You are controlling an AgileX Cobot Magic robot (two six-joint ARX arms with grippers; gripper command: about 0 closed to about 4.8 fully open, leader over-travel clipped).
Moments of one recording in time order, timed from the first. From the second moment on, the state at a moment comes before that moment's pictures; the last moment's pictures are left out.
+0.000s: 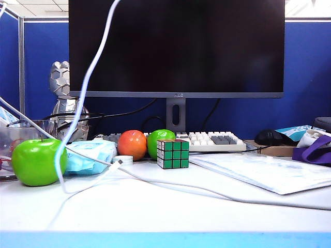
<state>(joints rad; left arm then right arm) -0.70 1.20 1.54 -0.15 0.55 -0.04 0.44 1.57 2.42 -0.61 -0.93 0.37</state>
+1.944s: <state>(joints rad) -0.82 1.24 1.54 -0.21 -0.05 0.10 0.75 1.64 2.41 -0.86 -0.18 0.18</state>
